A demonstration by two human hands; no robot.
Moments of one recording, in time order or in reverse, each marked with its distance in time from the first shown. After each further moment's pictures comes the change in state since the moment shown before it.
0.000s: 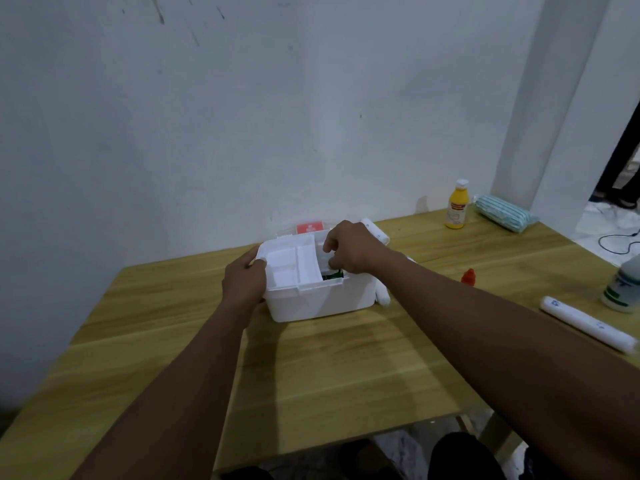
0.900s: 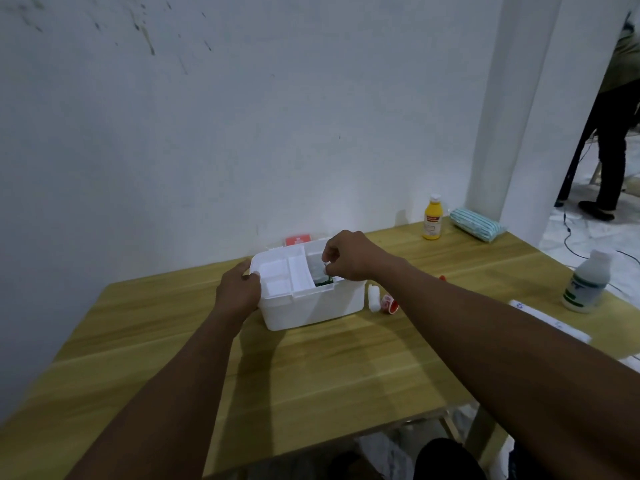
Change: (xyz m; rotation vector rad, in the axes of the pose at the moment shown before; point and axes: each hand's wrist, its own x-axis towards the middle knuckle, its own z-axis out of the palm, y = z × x) left_hand -0.011 0.009 0.005 0.149 -0.080 0.068; right_hand -0.025 0.016 -0.028 -0.027 0.017 -0.038
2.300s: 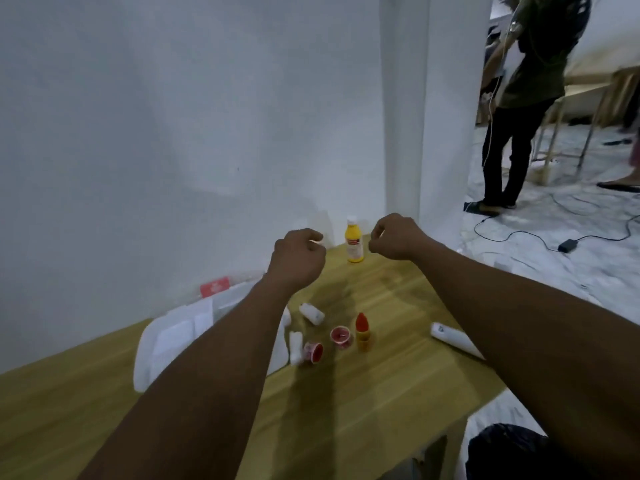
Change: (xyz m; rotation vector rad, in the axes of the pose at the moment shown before) left_hand -0.001 0.144 0.216 0.406 -0.344 0.517; right_hand -0.024 0.175 -0.136 -0.004 0.272 0.477
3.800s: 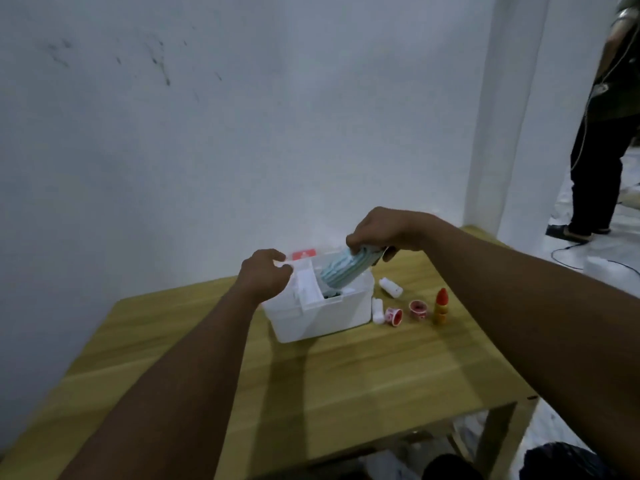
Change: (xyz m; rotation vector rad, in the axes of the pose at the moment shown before) left_hand -0.122 -0.119 -0.147 0.109 0.117 -0.343; right_hand -0.083 -0.169 0.033 0.146 -0.499 -0.203
